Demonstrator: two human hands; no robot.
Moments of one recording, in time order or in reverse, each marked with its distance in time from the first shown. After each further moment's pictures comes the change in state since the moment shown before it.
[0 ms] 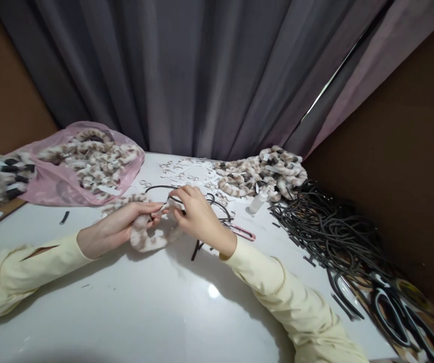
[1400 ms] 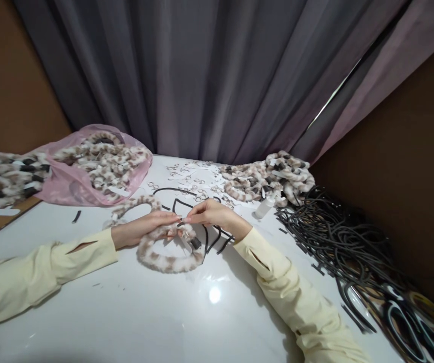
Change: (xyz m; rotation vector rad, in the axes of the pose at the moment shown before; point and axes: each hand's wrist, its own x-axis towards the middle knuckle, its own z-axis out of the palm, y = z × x) left_hand 0.031 -0.029 -0.025 0.175 -0.360 -0.040; right_hand 0.013 0.042 0.002 0.790 -0.495 0.537
